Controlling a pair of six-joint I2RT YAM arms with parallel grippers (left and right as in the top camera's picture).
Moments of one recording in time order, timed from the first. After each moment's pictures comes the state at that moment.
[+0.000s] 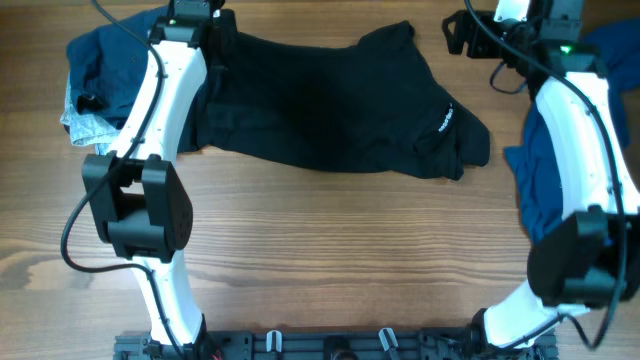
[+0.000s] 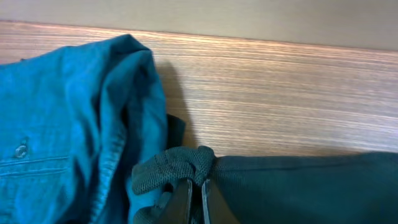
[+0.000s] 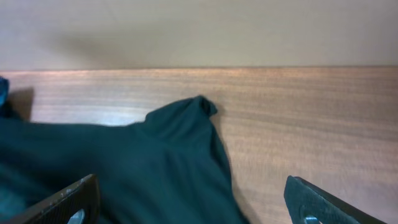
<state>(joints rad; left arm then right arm) -0.14 2.12 1.91 -0.66 -0.22 -0.16 -0.06 1.84 1.65 -0.50 -0.29 0.01</state>
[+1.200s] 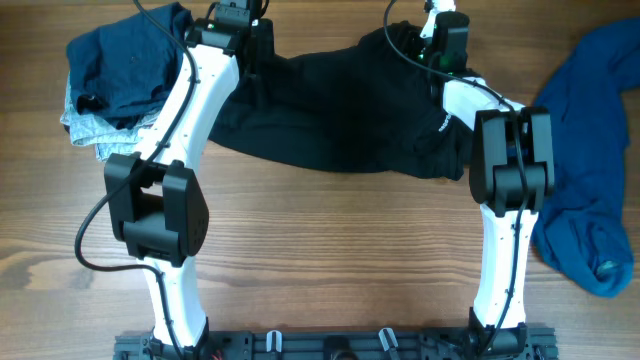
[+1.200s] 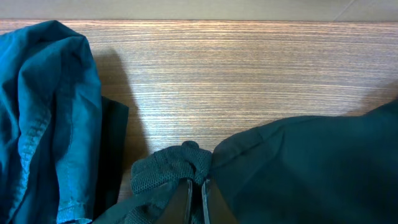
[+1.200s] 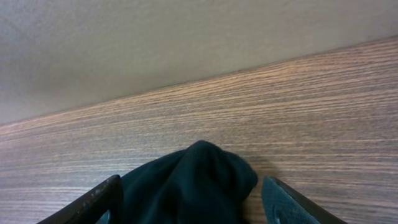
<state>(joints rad) -0.25 2.12 1.91 -0.70 -0.21 -0.20 0.08 2.45 1.68 0.29 -0.16 0.31</state>
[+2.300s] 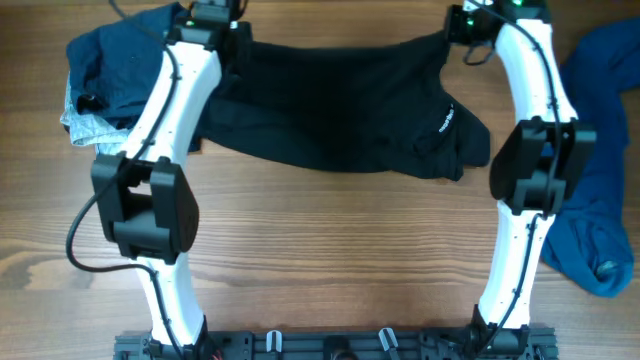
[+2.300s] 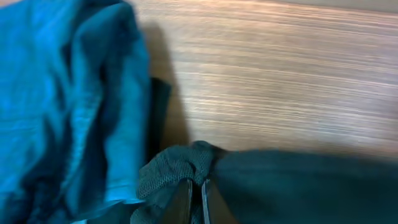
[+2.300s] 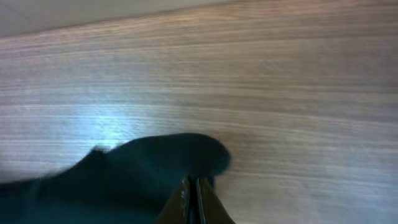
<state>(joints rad) -0.16 2.12 1.91 -0.78 -0.21 -0.24 -0.06 2.44 2.28 -0.85 -0.22 0.04</state>
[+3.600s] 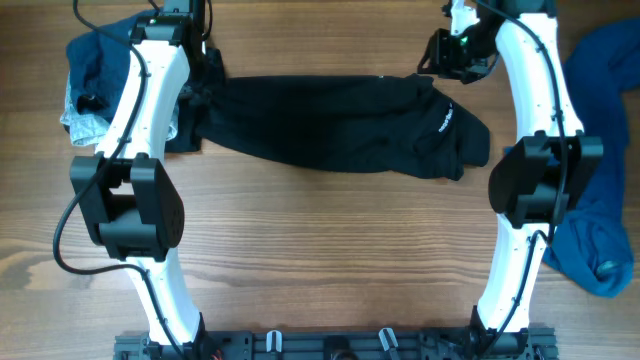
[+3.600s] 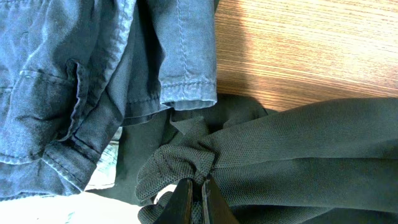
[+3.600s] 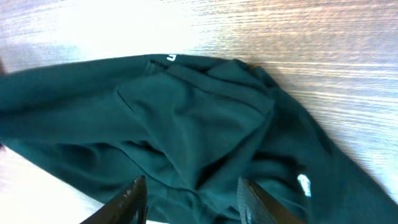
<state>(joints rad) -0.07 2.12 1.91 -1.08 -0.12 -0.25 0.02 2.32 2.25 -1.28 -0.33 0.10</state>
